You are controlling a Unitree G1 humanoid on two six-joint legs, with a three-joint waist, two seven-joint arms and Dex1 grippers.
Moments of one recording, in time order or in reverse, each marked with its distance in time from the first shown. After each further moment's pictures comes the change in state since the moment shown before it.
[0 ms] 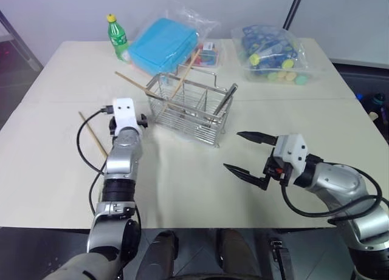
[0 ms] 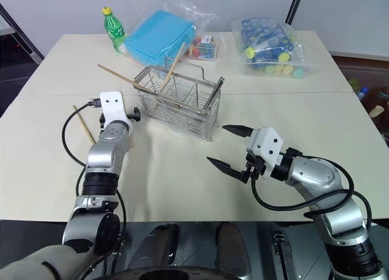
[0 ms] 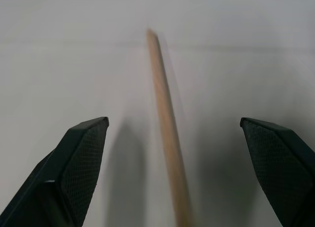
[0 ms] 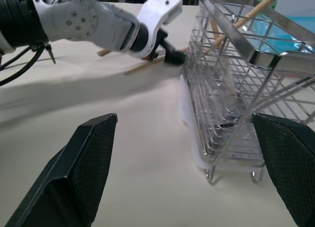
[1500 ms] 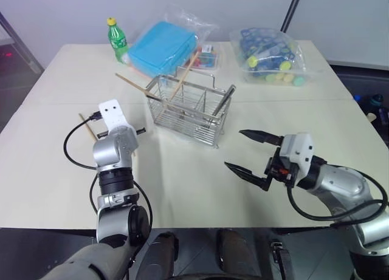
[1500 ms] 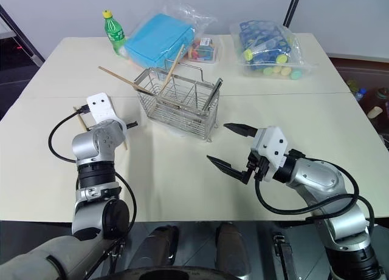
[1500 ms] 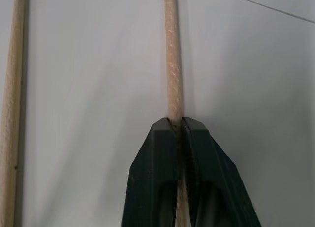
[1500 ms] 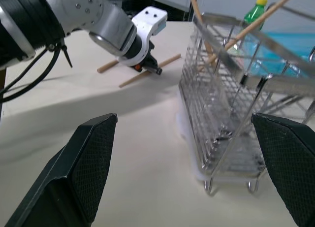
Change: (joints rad) left arm -0.091 -0.059 0.243 -0.108 -0.087 0.353 0.137; right arm 0.017 0.020 -0.057 -0.051 0.067 0.027 -0.015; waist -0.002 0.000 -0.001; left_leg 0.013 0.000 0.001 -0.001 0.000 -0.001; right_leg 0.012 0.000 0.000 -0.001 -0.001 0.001
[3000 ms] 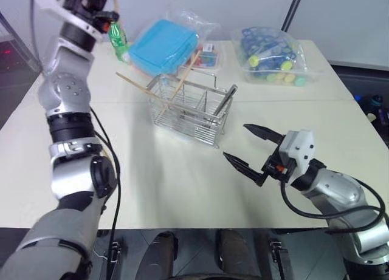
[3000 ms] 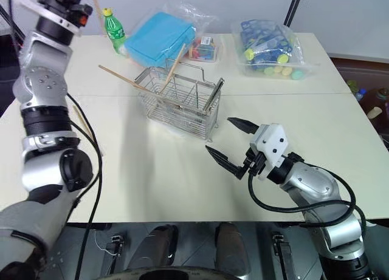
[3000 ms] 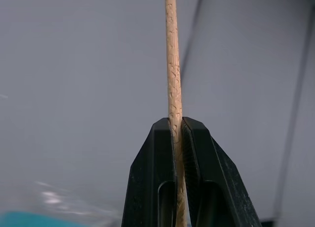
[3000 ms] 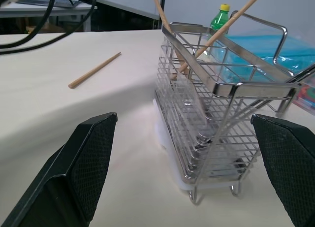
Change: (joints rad) left arm -0.373 0.292 -0.032 0.233 -0.591 -0.656 -1.030; right arm 0.043 0.088 0.041 -0.068 -0.048 0.017 -0.165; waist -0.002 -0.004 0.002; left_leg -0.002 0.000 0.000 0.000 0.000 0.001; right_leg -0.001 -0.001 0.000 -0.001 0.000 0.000
